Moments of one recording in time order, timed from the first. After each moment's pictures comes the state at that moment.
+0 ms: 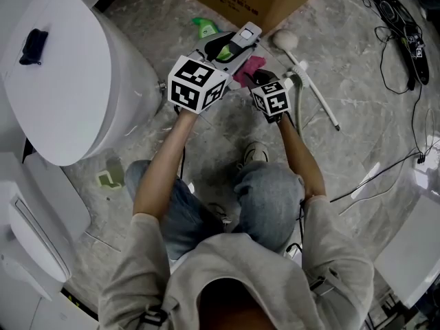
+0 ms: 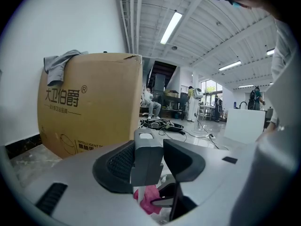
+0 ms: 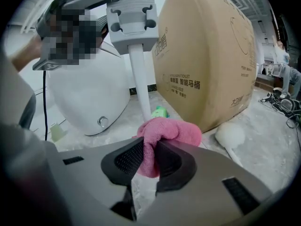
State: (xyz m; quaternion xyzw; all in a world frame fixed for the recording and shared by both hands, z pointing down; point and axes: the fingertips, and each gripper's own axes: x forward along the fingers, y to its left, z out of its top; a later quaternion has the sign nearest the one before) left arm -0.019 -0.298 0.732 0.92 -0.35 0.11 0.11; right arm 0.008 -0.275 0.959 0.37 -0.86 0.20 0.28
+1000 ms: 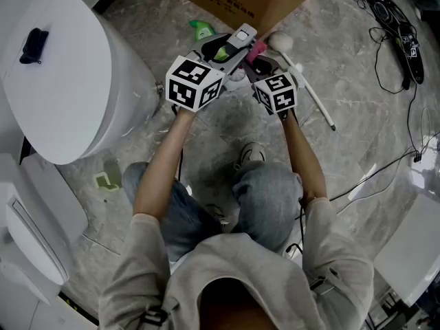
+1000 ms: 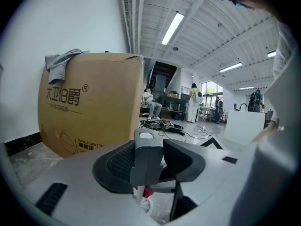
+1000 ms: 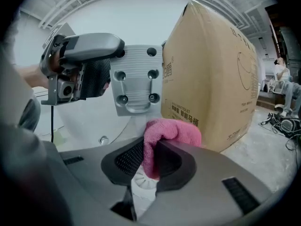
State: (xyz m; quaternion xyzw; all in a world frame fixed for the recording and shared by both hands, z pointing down) left arm -0.022 -0.298 0.733 0.92 -0.35 0.10 0.12; right arm 0.003 -0.300 0.868 0.38 -0.89 0.13 0.21
